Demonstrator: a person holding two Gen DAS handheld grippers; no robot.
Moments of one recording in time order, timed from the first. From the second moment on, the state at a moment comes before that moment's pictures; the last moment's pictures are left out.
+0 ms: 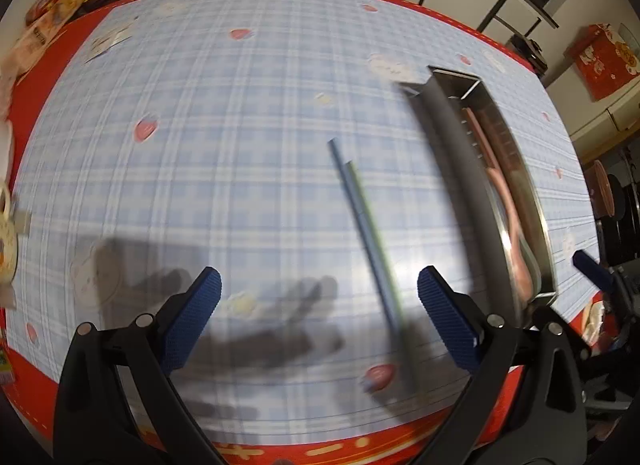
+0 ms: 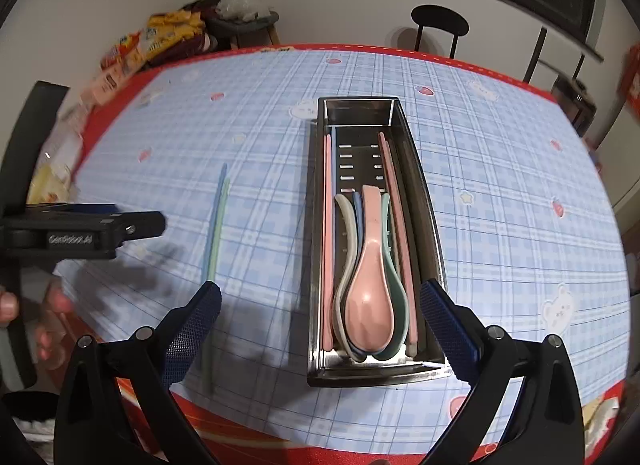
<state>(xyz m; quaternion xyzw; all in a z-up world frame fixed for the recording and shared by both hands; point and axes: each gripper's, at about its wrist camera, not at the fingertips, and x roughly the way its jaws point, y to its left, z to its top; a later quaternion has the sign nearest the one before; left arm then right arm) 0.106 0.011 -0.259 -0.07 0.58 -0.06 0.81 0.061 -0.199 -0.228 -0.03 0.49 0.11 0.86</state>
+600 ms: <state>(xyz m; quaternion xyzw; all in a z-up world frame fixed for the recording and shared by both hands) 0.076 0.046 -0.261 -0.02 0.54 -0.06 0.84 0.060 -0.131 -0.253 -0.08 0.54 0.14 0.83</state>
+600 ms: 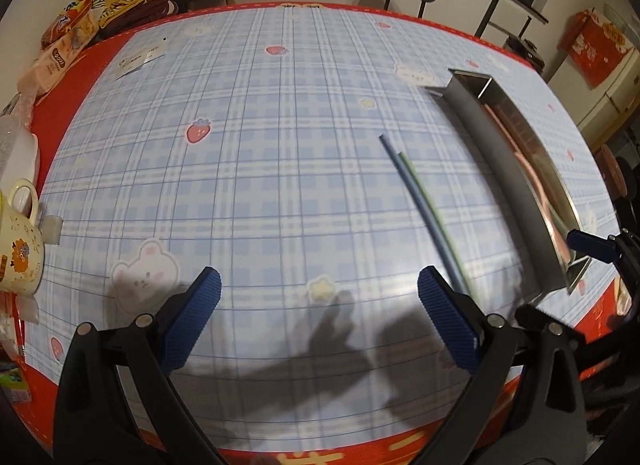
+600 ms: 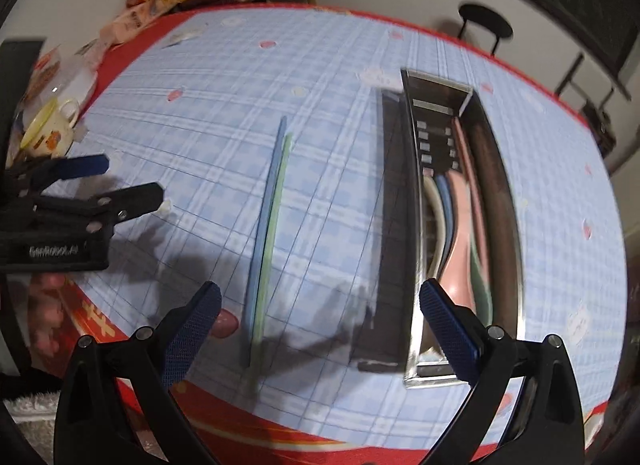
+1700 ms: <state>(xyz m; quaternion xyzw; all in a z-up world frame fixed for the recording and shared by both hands) 0.094 0.063 -0.282 -0.06 0.60 -0.07 0.80 0.091 -0.107 -0.292 -0.06 0.59 0.19 0.78</state>
